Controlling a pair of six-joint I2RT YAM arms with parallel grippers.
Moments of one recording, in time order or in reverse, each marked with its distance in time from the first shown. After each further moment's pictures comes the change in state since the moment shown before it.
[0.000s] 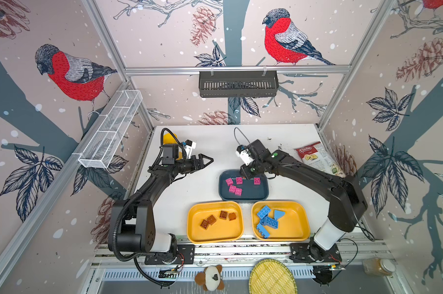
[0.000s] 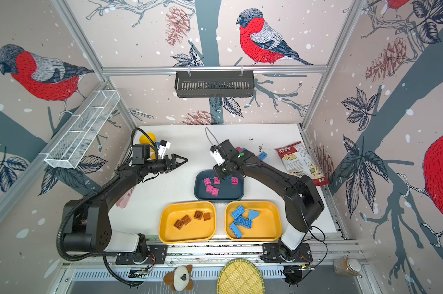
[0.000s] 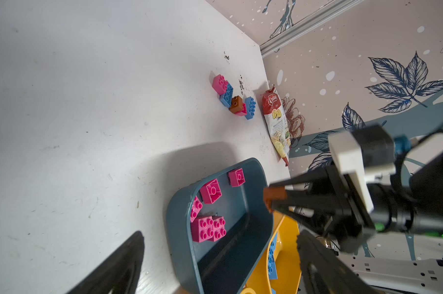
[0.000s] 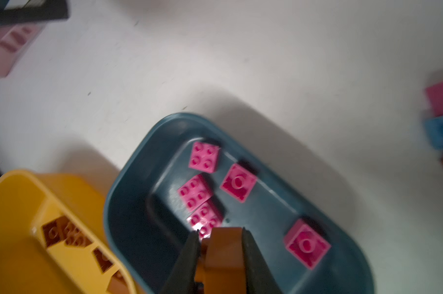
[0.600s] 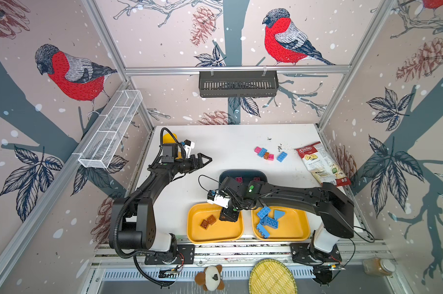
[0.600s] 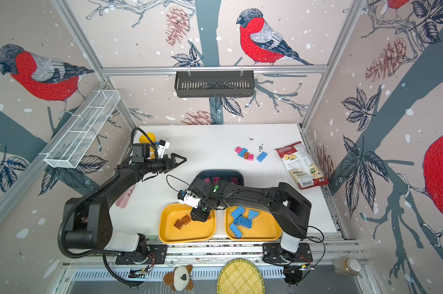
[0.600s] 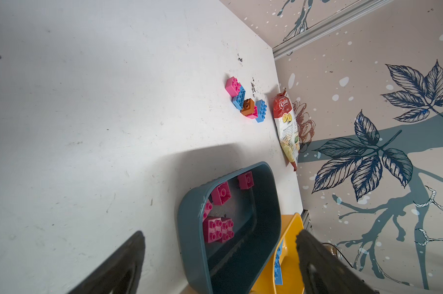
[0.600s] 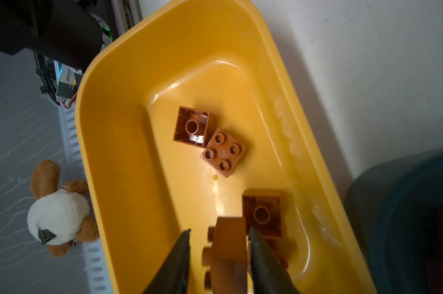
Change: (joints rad) left arm 0.011 0.021 0.021 -0.047 -0.035 0.008; right arm 0.364 0.074 -0.107 0.106 -0.142 -0.163
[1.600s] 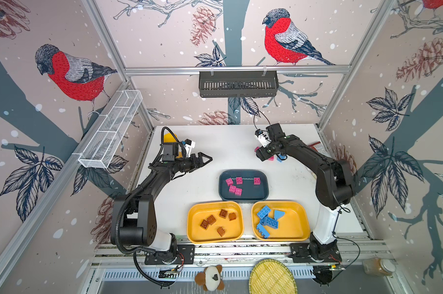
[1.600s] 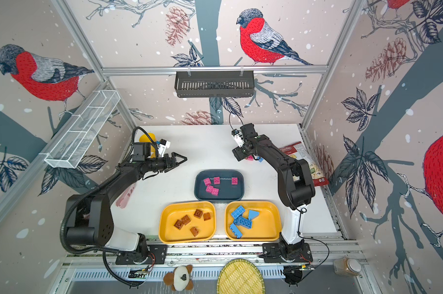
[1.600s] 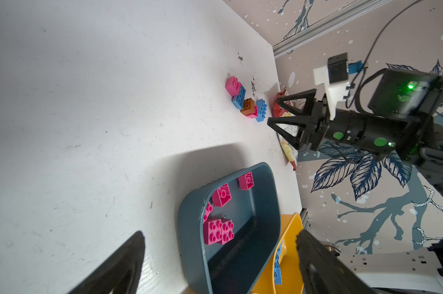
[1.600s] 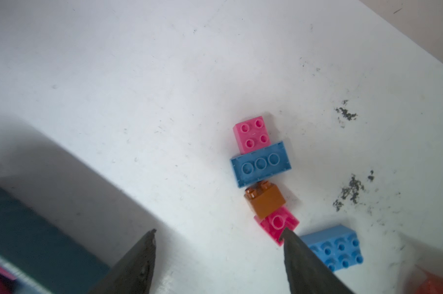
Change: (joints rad) left arm 0.000 0.036 0.032 -0.009 0.016 0.007; right arm -0.787 0.241 0.380 -0.056 0.265 -0.247
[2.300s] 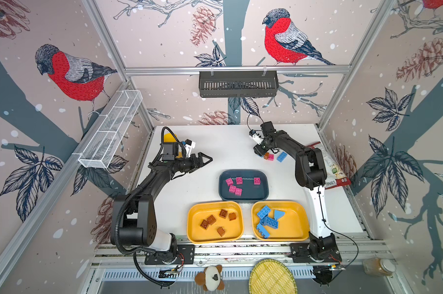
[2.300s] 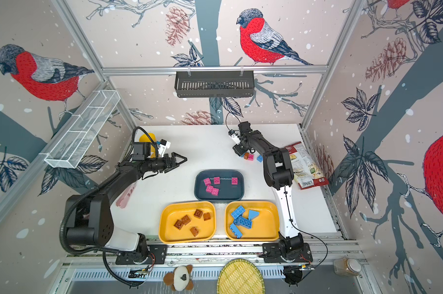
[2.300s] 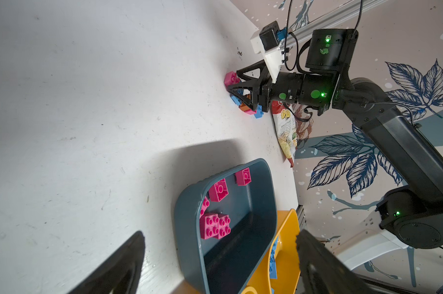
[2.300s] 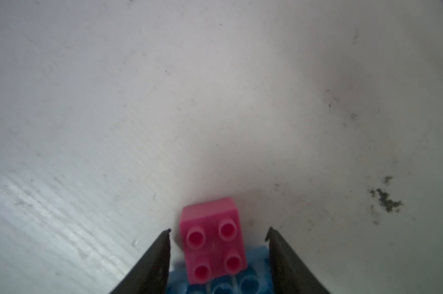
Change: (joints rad) left arm 0.000 -0.005 0.009 -0.041 0.006 0.003; right arm -0.045 0.404 0.377 -0.050 -0.030 -0.166
